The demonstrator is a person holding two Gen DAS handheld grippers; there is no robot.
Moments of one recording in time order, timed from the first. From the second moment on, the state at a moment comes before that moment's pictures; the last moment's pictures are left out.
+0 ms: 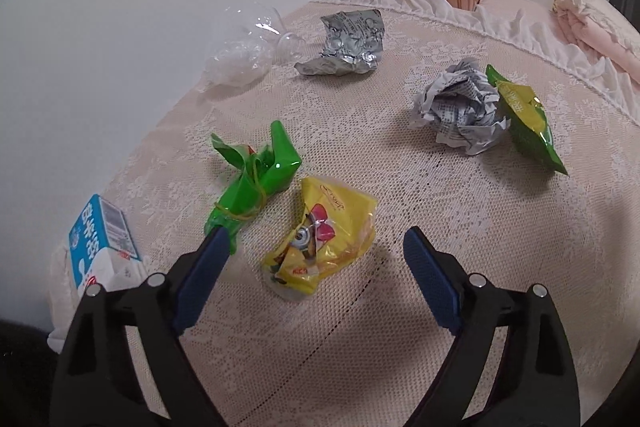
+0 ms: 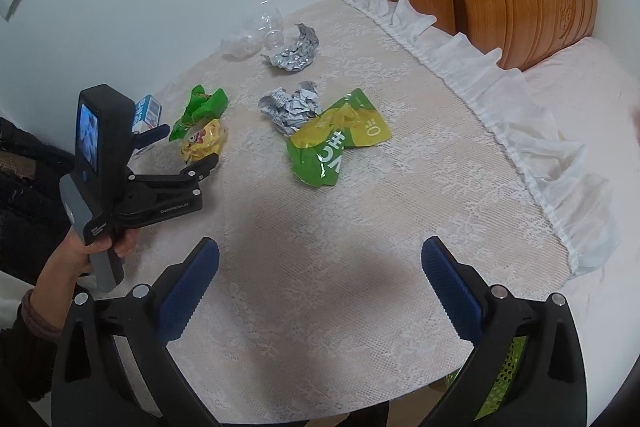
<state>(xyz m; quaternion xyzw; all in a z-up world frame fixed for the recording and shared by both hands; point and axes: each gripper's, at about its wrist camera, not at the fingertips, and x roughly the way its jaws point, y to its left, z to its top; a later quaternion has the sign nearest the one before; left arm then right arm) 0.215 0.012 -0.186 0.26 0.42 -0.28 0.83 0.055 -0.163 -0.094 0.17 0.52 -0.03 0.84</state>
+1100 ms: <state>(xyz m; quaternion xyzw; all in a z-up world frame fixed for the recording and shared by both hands) 0.173 0.100 -0.155 0.09 0.45 -0.15 0.88 0.168 -0.092 -0.111 0.16 0.52 0.06 0.83</state>
